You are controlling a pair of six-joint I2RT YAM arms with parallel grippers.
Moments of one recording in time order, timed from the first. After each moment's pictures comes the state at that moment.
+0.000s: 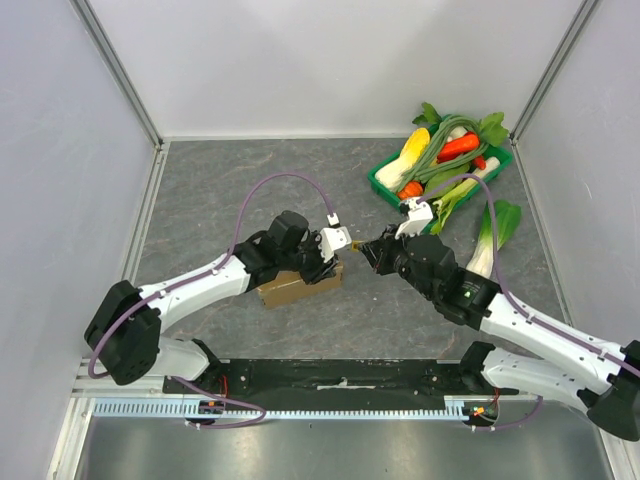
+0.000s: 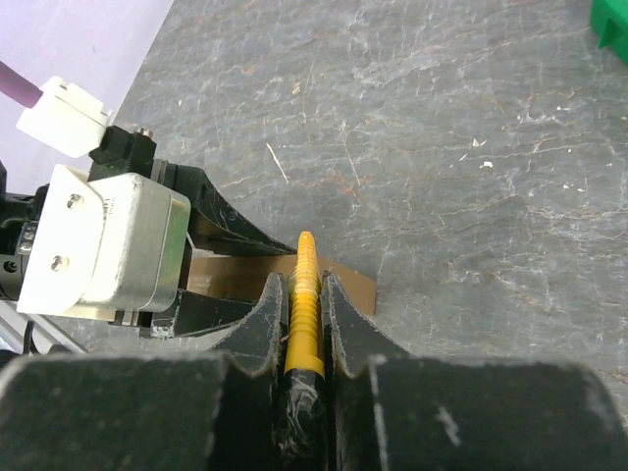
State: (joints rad) left arm -0.76 1.37 0.86 -0.17 0.35 0.33; right arm 0.89 0.93 0.72 -0.08 0.32 0.57
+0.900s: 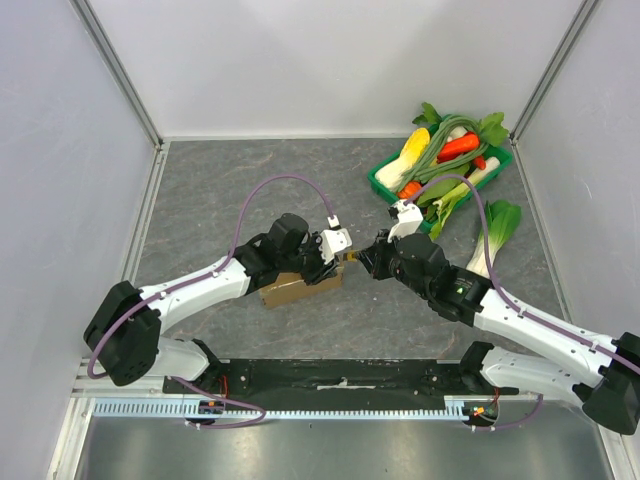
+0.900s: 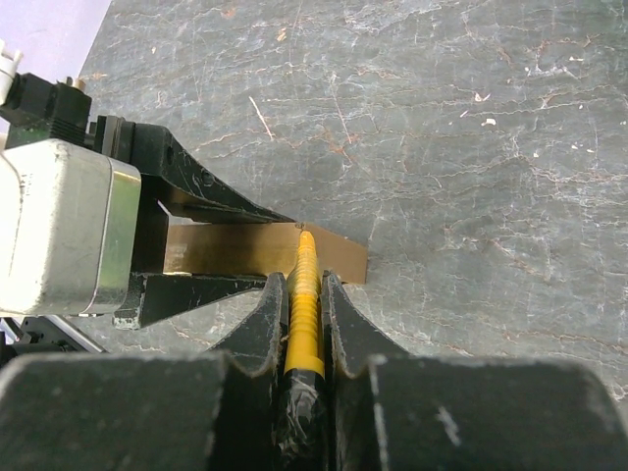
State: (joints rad) left arm -0.78 1.36 0.82 -0.11 0.33 0.34; right arm 0.89 0.99 0.74 -0.16 0.27 0.58
